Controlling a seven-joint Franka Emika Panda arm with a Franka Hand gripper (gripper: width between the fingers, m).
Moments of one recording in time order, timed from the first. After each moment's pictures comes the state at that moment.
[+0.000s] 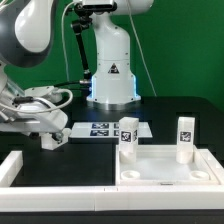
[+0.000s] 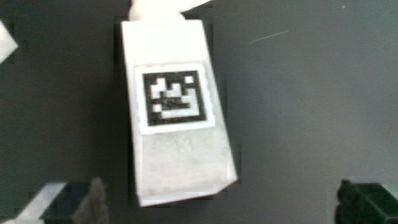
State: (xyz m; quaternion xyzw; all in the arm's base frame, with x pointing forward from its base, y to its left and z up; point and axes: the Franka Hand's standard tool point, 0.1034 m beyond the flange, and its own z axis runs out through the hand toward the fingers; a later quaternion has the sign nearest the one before) arm 0.424 -0.171 0.022 -0.89 0.26 0.31 0.19
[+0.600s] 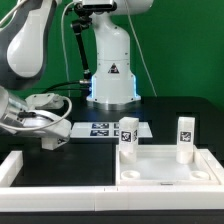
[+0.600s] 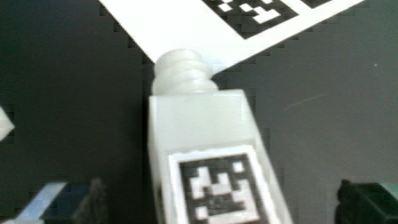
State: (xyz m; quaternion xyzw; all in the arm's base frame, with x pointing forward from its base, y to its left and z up) arm 0.390 -0.159 0.006 -0.85 0.26 0.39 0.23
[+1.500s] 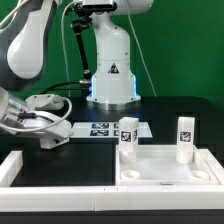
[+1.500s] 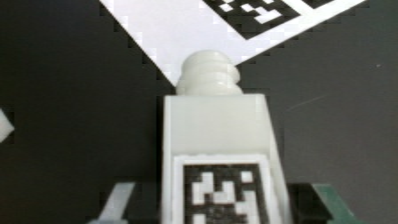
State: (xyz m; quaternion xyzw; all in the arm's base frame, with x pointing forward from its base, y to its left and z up) arm 0.389 -0.159 0.005 -0.85 0.26 0.39 0.23
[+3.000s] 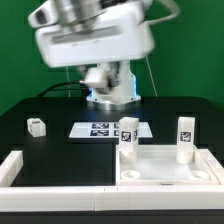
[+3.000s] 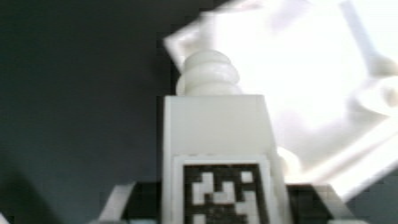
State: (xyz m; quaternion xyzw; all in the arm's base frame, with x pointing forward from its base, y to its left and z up) arm 0.565 -0.008 0.170 -0.95 0.30 0.04 0.08
